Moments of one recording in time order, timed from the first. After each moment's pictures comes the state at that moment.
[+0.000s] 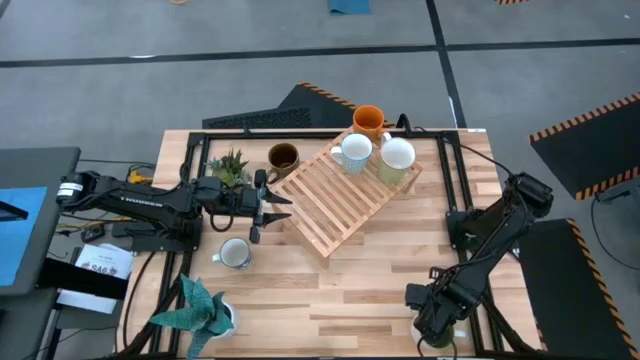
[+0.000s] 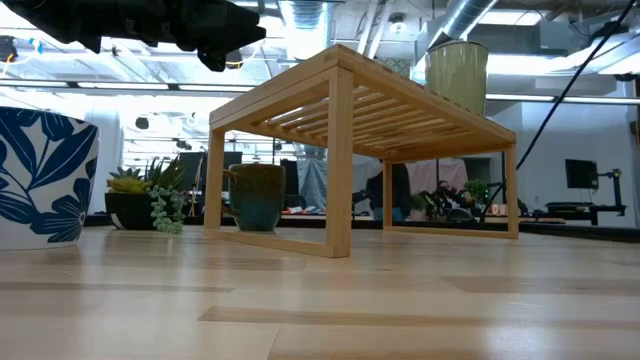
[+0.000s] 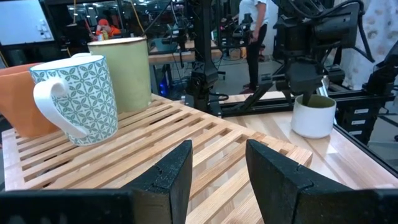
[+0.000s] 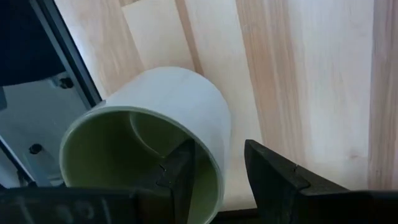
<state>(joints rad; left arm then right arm) 0.01 1.00 0.45 0.59 0.02 0.09 0.88 1.59 1.13 -0.96 -0.13 1.18</state>
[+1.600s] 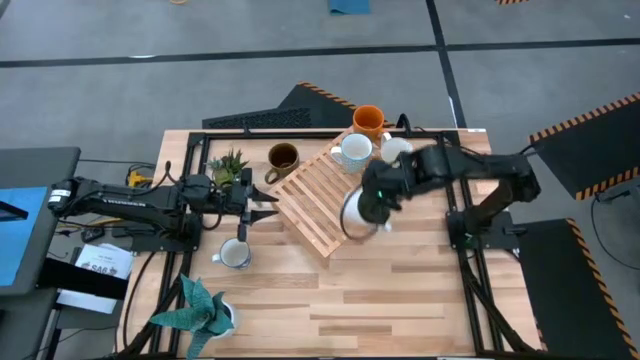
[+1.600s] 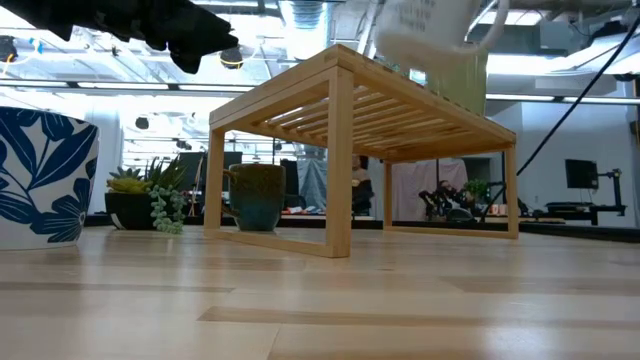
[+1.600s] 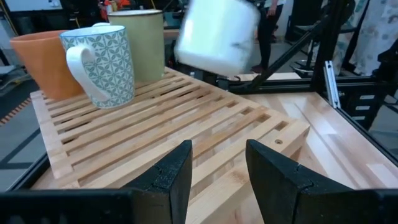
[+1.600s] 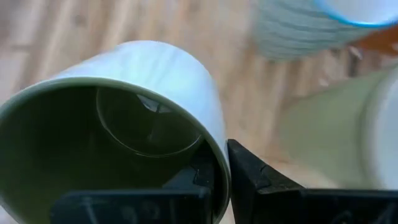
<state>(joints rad) 0.01 0.79 0.45 0.28 -0.04 0.04 0.10 1.59 1.83 -1.49 0.32 0.61</state>
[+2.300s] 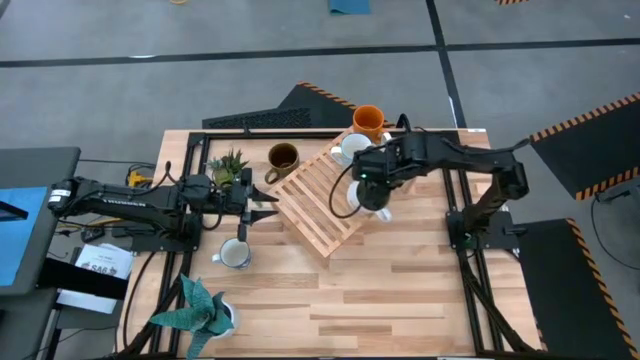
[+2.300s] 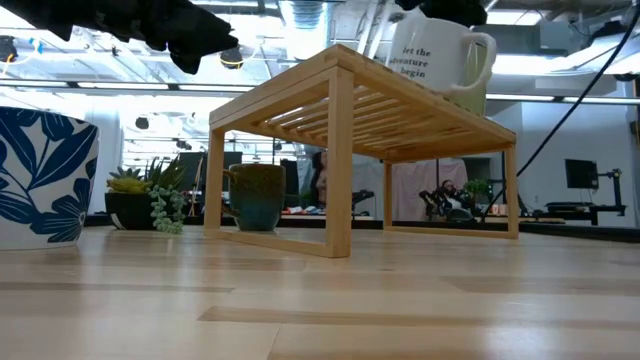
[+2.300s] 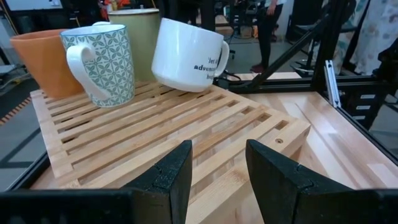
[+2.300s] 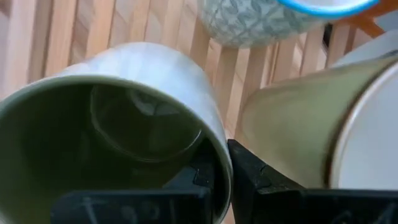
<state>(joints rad) 0.01 0.79 0.45 0.28 -0.04 0.04 -0.05 1.67 1.83 -1.56 0.29 0.57</state>
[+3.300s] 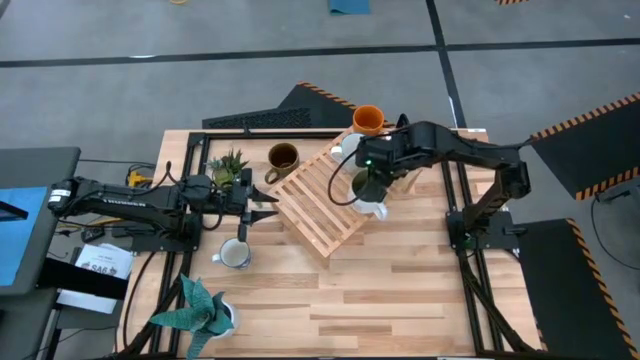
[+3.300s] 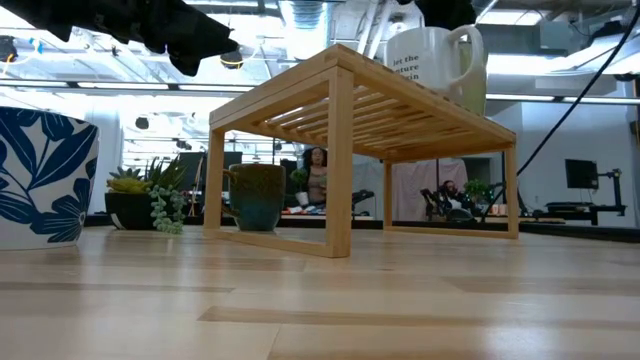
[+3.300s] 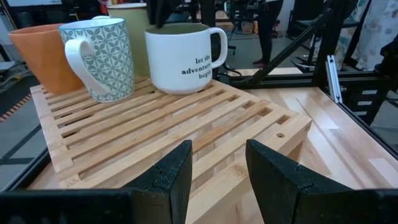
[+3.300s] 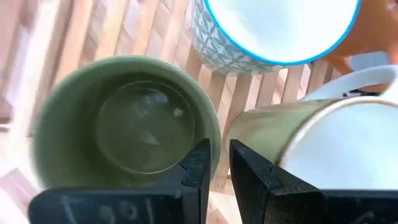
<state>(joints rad) 0.01 0.79 0.45 0.26 -0.04 0.04 -0.11 1.64 1.88 -1.54 0.29 0.43</state>
